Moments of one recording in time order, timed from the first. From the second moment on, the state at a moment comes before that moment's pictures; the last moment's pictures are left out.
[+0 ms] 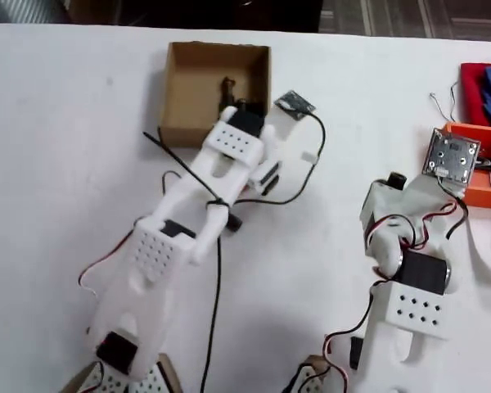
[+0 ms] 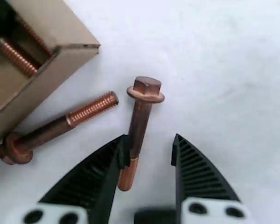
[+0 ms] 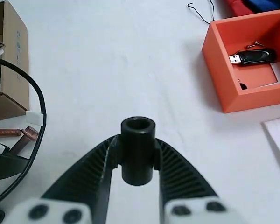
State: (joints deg) left arm 21.6 50.7 -44.1 82.9 -11.2; right arm 12.2 -56.3 52.7 52.7 -1.4
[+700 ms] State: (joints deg) left arm 21.4 50.6 -44.1 82.6 -11.7; right arm 12.2 -56.7 52.9 52.7 -1.4
